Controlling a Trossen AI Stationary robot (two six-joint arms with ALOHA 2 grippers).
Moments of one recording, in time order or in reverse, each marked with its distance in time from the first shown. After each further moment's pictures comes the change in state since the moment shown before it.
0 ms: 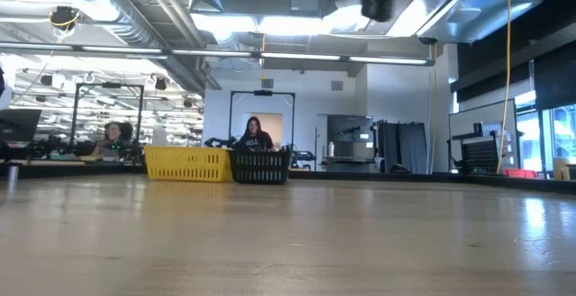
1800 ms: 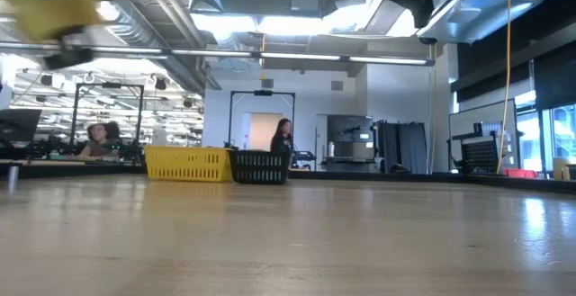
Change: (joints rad) left arm -0.278 -0.355 -0.354 -0.293 0.231 -0.961; right arm 0.040 -0.363 -0.424 0.363 0.438 -0.557
